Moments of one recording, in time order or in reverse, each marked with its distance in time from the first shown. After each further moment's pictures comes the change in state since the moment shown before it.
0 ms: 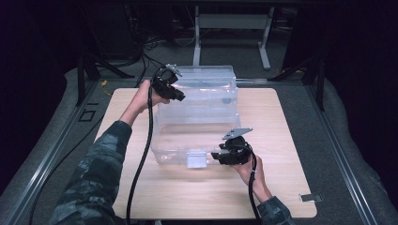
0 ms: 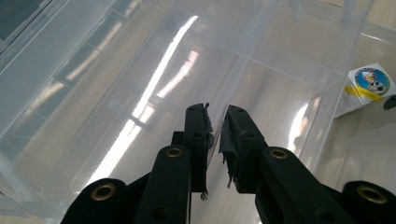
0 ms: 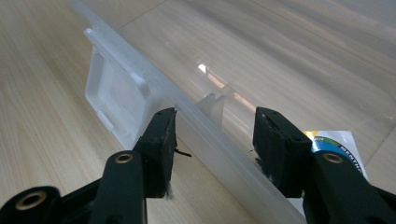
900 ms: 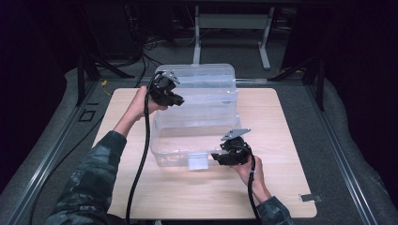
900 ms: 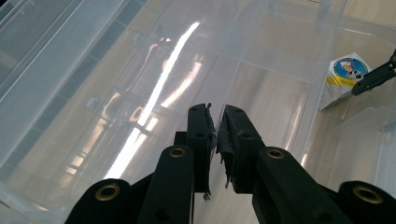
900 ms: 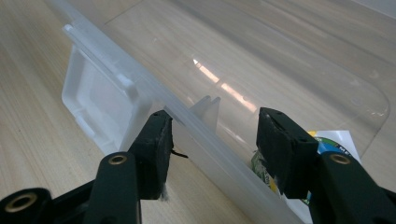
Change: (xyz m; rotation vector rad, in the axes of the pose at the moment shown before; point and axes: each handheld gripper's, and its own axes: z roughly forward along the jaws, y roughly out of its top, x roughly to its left) left arm -0.027 -0.012 -0.014 -0.038 0.029 0.056; right arm 0.001 -0.001 0.004 0.017 -0.039 -0.017
